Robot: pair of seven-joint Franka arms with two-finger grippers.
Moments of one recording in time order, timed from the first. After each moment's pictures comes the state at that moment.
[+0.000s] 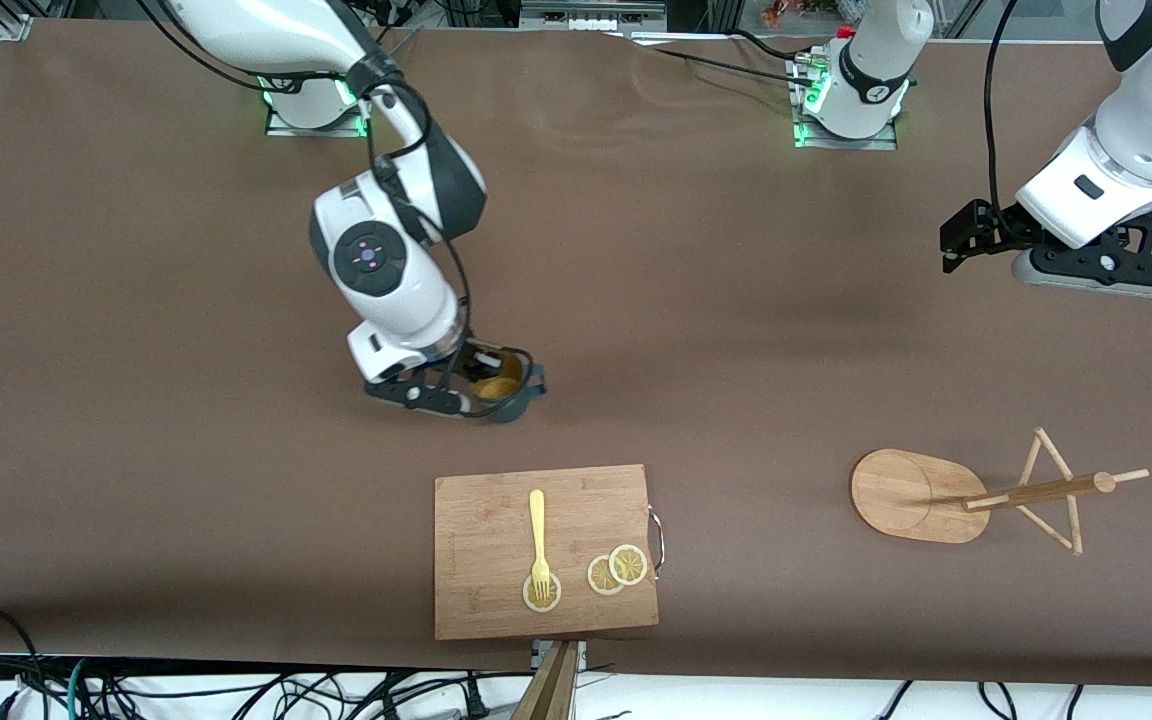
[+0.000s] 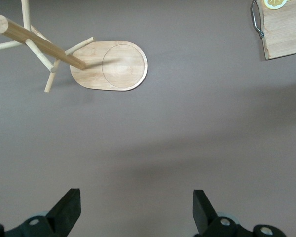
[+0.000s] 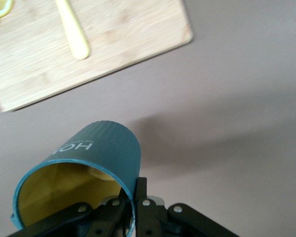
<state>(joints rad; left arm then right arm) -0.02 -0.02 -0.11 -1.72 0.02 1.71 0.00 0.55 0.57 0.03 -1.50 0.11 2.15 0.80</state>
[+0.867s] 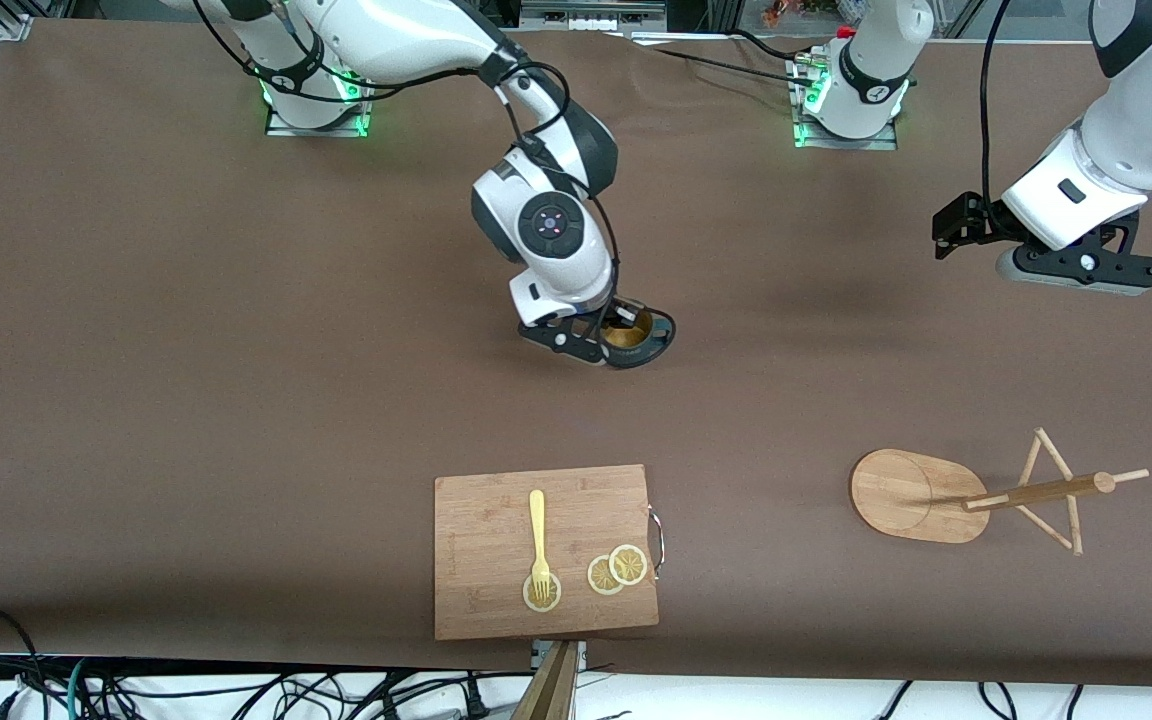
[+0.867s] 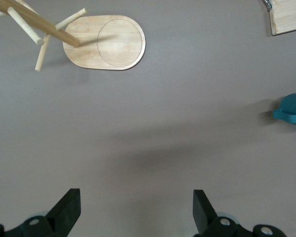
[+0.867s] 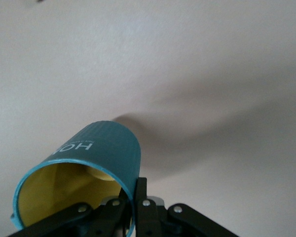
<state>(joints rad) -0.02 -0.01 -0.11 -1.72 0.02 1.63 0.00 0.79 0.80 0.03 -1.29 0.19 2.15 1.10</state>
